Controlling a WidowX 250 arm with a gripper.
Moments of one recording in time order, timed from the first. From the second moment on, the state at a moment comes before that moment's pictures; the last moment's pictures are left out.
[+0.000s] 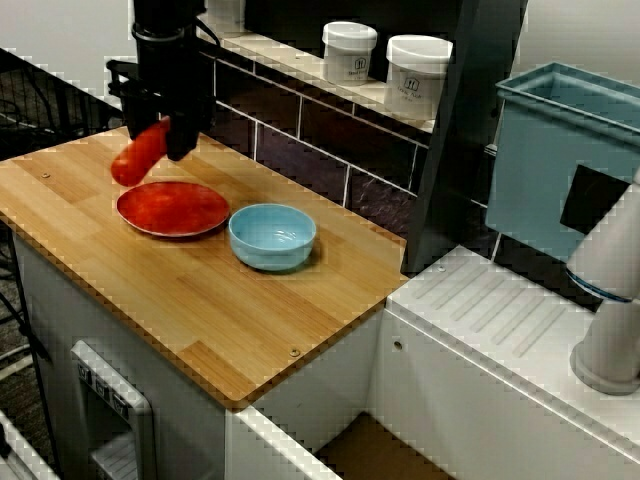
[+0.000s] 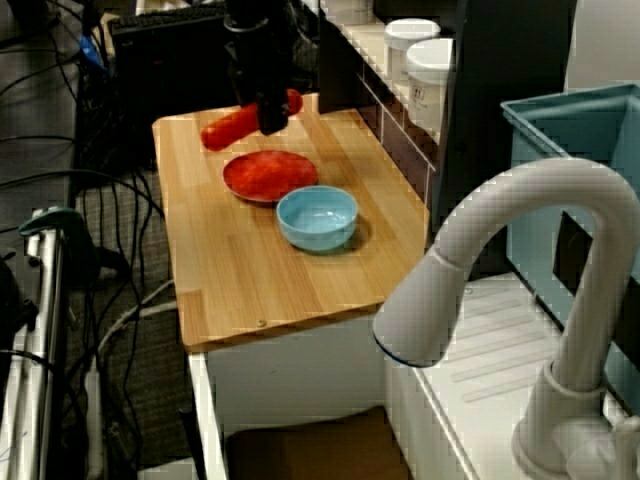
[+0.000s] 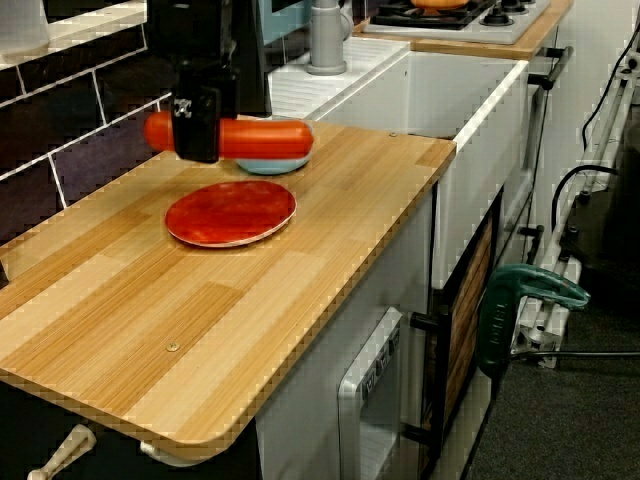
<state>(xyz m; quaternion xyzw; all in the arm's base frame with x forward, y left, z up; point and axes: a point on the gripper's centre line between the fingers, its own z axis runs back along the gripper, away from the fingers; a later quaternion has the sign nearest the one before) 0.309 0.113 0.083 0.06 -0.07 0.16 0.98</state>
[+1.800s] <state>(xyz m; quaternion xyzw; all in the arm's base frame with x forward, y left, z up) 0.266 0.123 0.099 0.03 -0.05 0.13 0.99</state>
